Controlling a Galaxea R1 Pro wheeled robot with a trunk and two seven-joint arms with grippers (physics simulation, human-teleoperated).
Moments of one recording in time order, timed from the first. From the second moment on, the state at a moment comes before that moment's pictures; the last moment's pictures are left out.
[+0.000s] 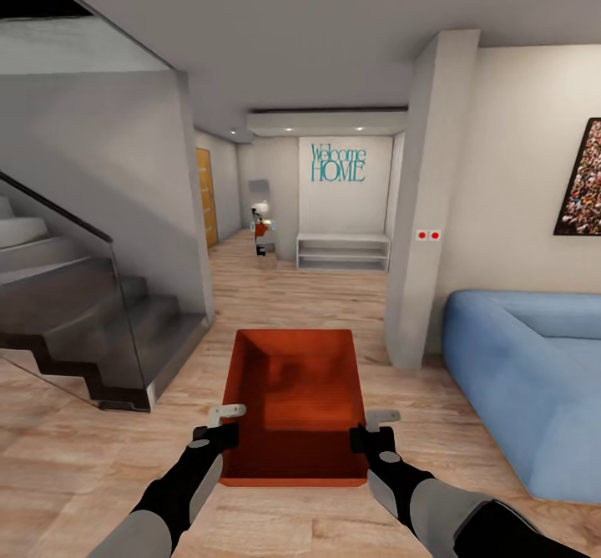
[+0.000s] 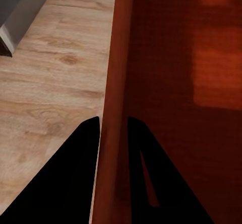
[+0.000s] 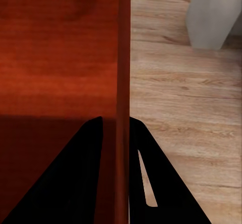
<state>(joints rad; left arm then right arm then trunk) -0.57 -0.09 -0.08 -0.55 0.11 0.18 0.22 -0.77 0.13 0.54 0.00 -0.47 -0.25 -0.17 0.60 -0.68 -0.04</state>
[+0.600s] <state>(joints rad) -0.57 -0.09 -0.08 -0.55 0.10 0.17 0.22 -0.77 0.13 0.54 0.00 -0.47 -0.25 -0.17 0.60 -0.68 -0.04</state>
